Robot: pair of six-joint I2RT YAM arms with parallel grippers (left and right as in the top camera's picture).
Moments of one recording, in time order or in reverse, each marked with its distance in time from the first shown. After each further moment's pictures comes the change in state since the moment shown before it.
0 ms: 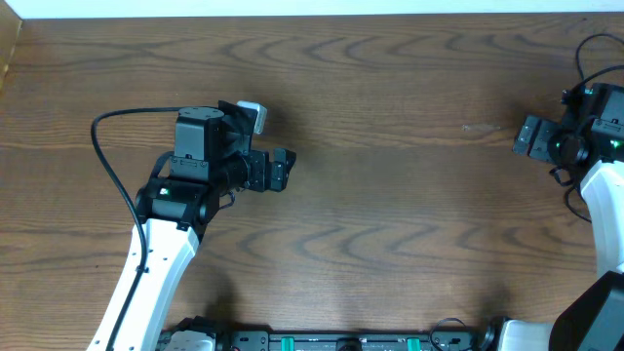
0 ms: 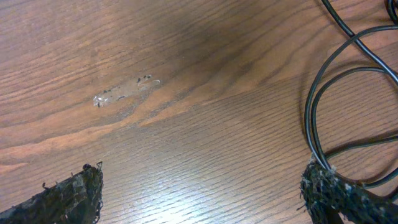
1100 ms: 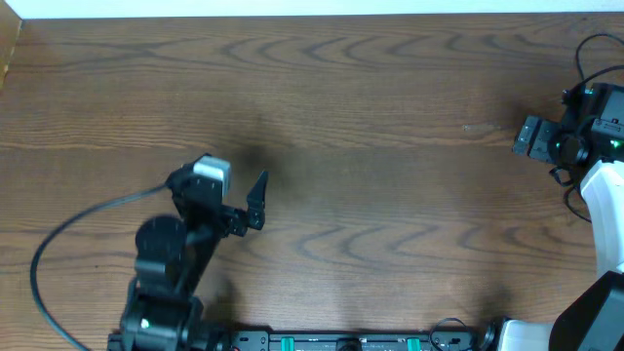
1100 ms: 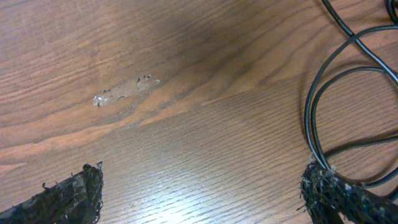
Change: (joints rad) left arm 0.001 -0.677 -0.460 0.405 -0.183 0.065; right arm 0.000 0.000 0.000 0.000 0.001 0.000
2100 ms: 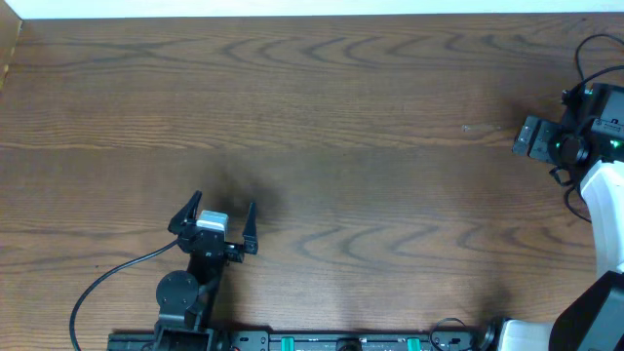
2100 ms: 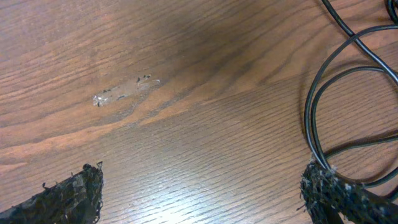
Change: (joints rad) left arm 0.063 -0.519 -0.503 0.095 -0.089 0.069; right arm 0.000 0.000 0.000 0.000 0.000 0.000
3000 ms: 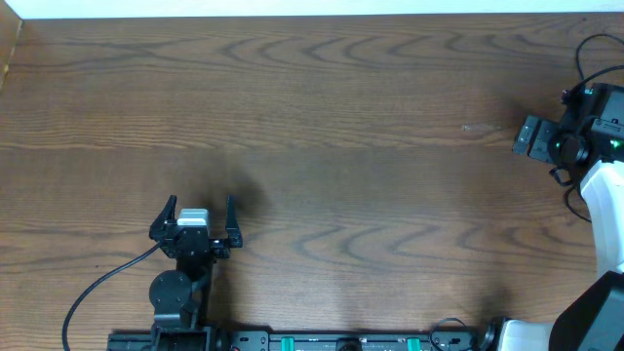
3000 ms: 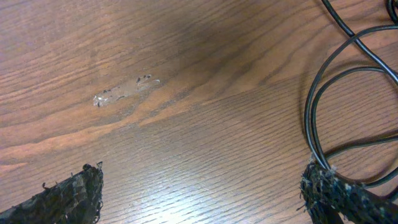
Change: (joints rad) left arm 0.112 0.000 0.006 -0.014 -0.068 0.000; right arm 0.000 0.000 0.000 0.000 0.000 0.000
